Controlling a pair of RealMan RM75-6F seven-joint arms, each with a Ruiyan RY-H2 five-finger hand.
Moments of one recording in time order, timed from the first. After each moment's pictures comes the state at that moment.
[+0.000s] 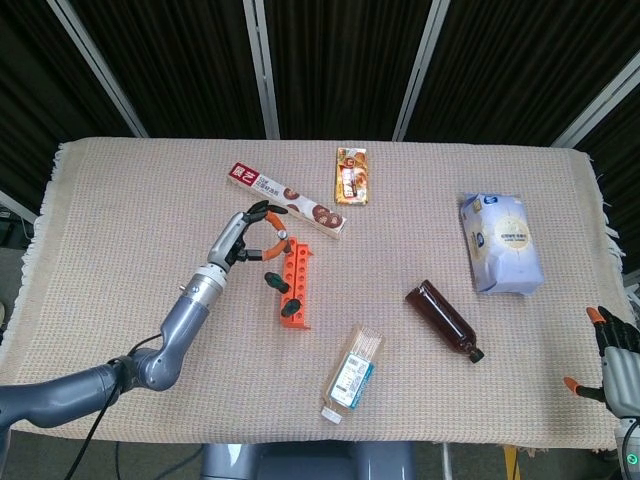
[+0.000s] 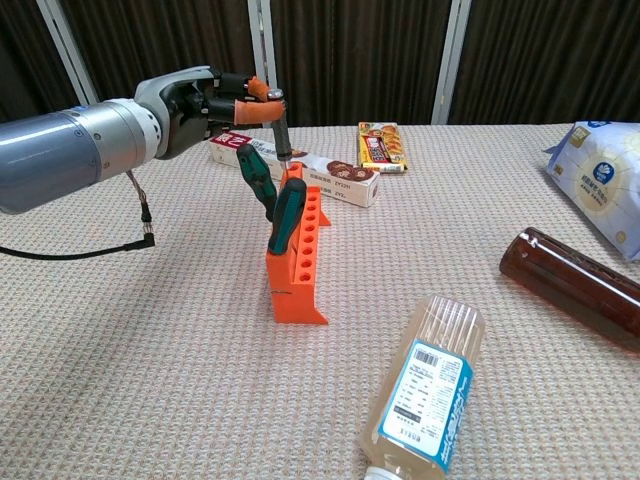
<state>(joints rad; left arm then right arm) -0.83 -1.66 -0.45 -1.36 0.99 0.79 -0.57 0.02 -1.18 0.08 -1.47 -1.32 1.35 0.07</state>
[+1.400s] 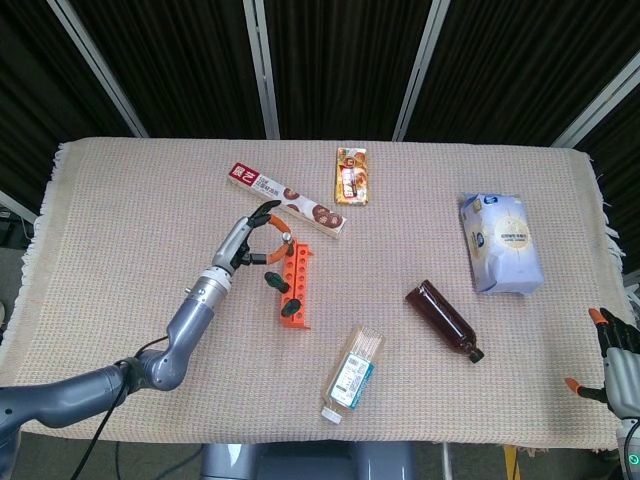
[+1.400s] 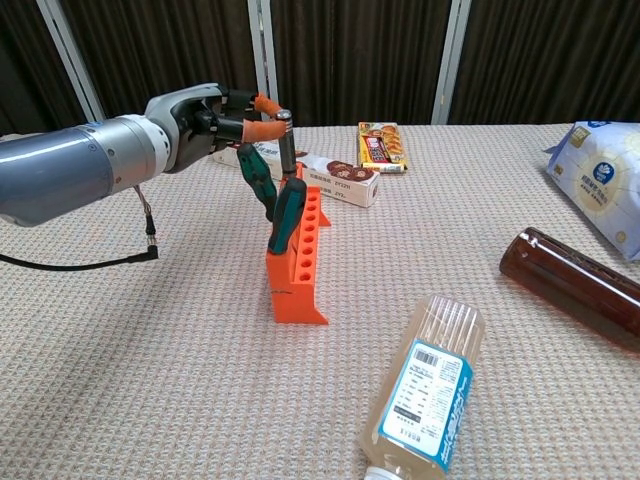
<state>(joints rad) -0.83 -1.70 -0.45 -1.32 0.97 0.76 -0.52 0.02 -1.18 0.08 -1.46 -1.31 1.34 0.08</state>
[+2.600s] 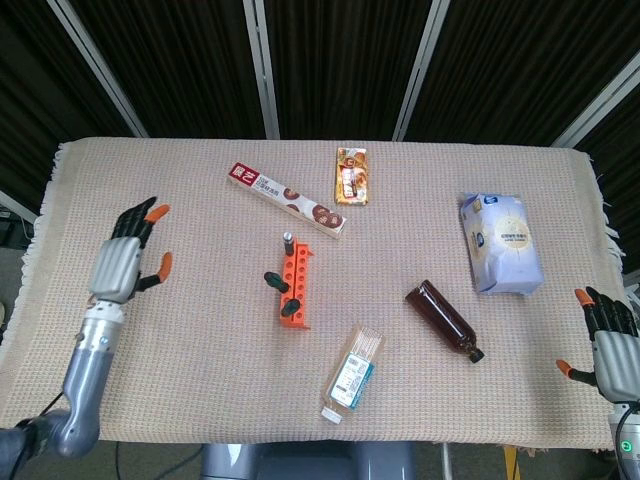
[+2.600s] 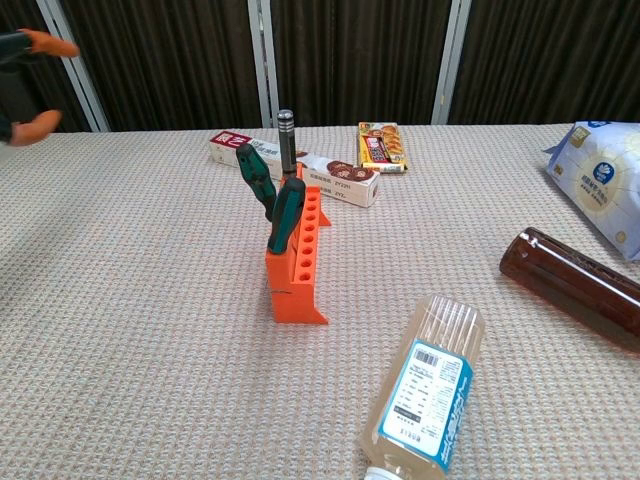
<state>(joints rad) -0.48 -1.36 -0.21 -1.67 1.18 1.32 0.10 0.06 -1.17 0.10 -1.48 -1.40 1.40 0.04</state>
